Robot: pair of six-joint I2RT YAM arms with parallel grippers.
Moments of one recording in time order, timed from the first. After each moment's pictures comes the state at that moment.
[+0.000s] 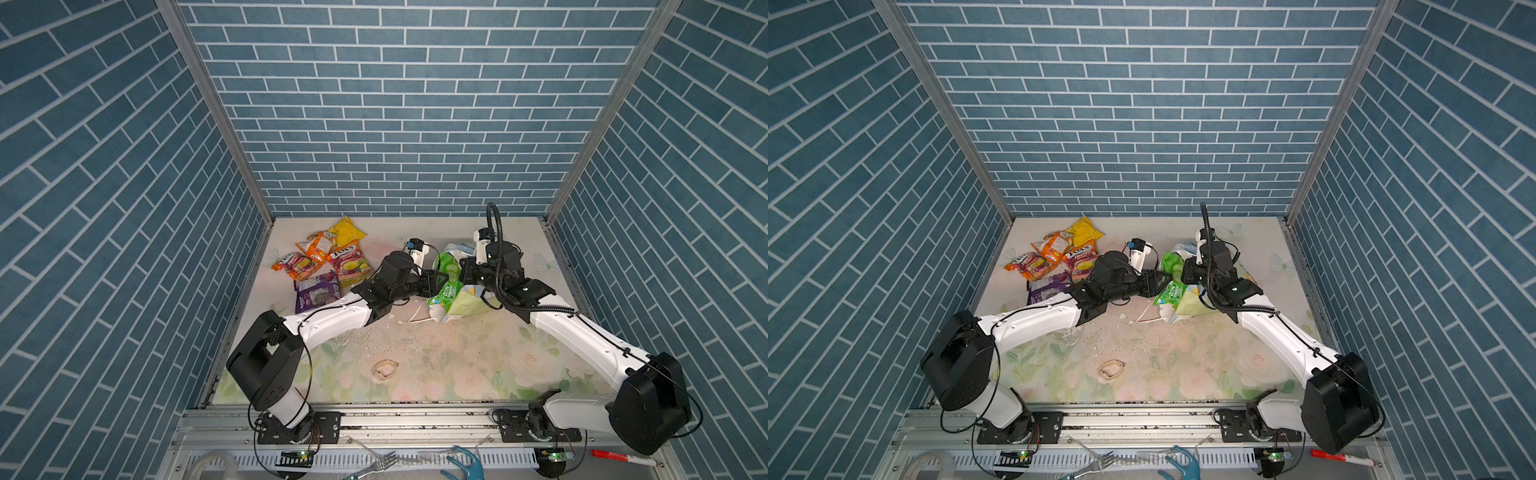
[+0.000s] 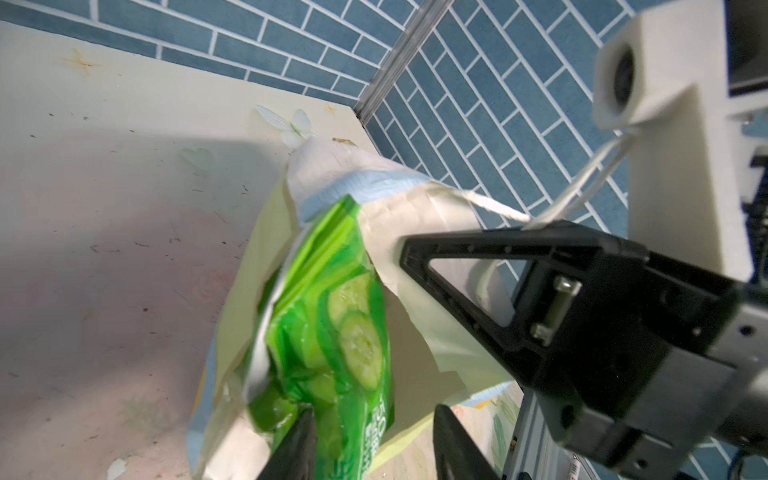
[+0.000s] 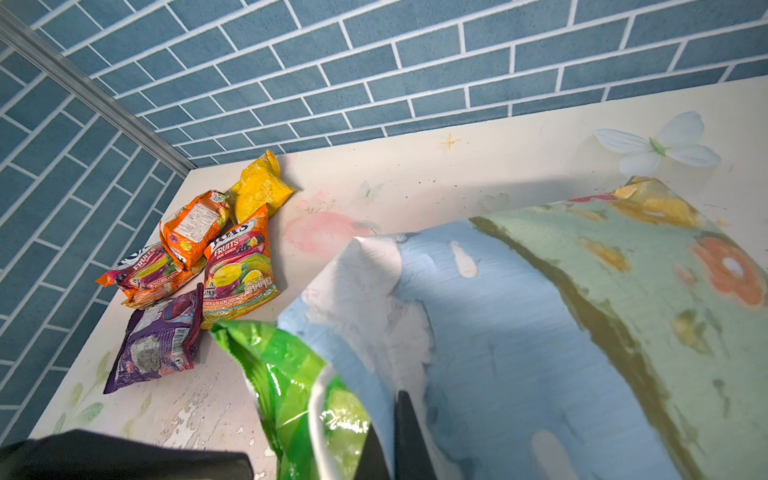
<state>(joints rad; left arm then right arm) -0.78 1.61 1.05 0.18 0.27 -0.64 0.54 1.30 0.97 -0.20 0.03 0.42</state>
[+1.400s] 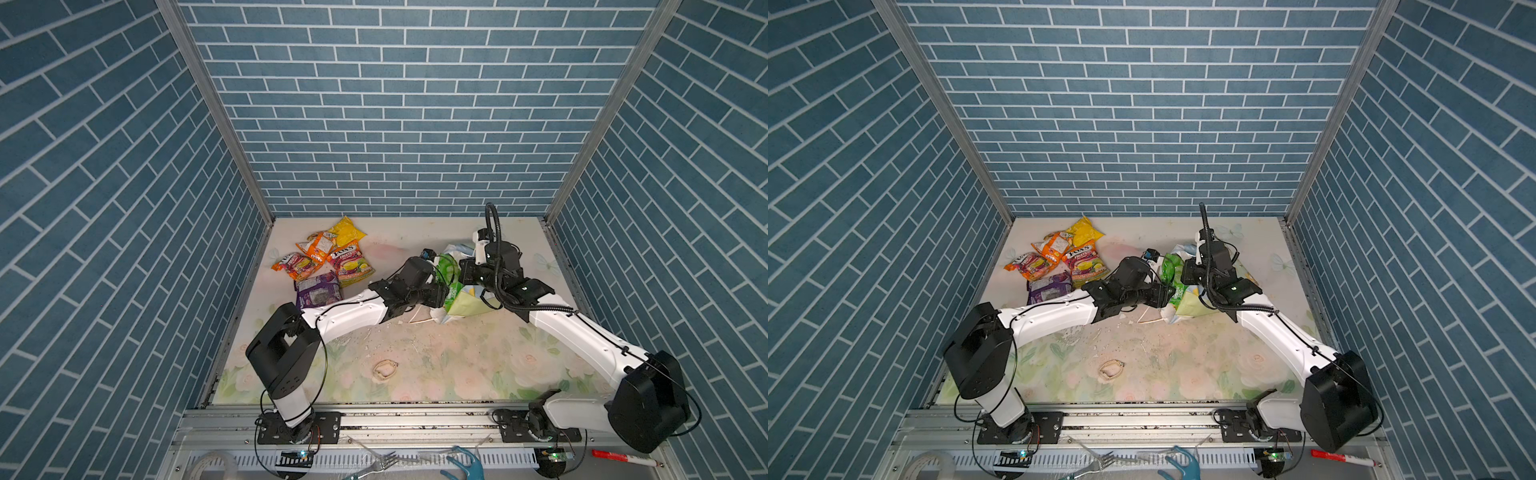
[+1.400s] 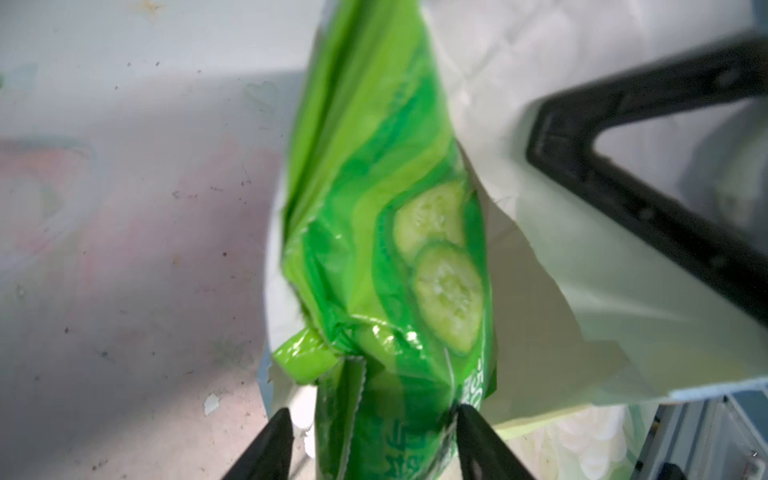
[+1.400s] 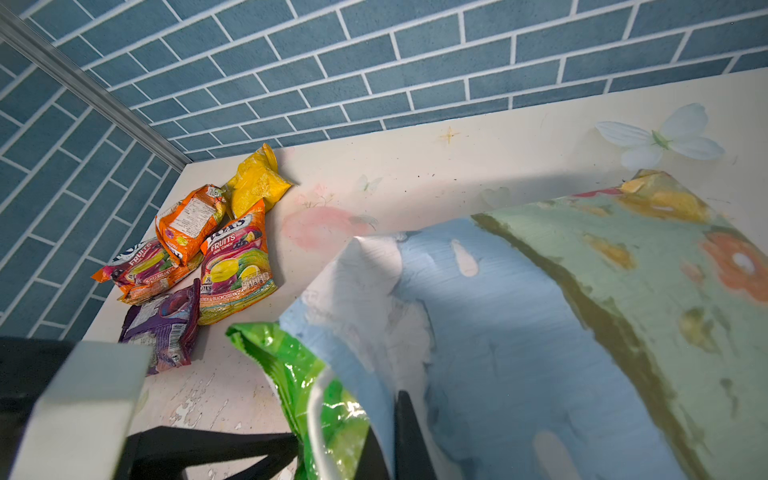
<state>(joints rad) -0.84 1.71 1.17 -0.08 0.07 -0.49 0.54 1.30 0.98 -0.21 0.03 0.42</state>
